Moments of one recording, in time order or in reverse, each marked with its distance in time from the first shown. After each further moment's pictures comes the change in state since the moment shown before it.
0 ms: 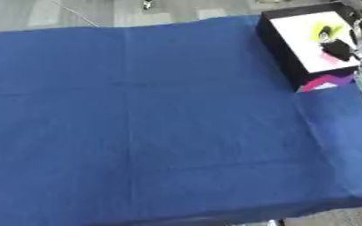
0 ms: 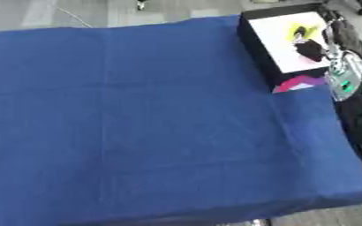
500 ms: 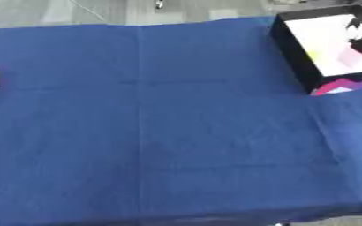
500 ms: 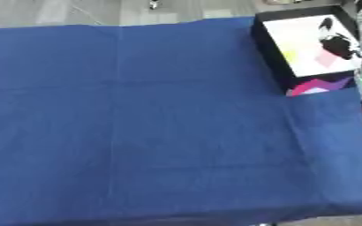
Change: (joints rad) left arm 0.002 0.044 0.033 0.013 -0.076 -0.029 0.064; right arm 0.096 -0.009 0.001 -0.318 -0.002 -0.053 -0.009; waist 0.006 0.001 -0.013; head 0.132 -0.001
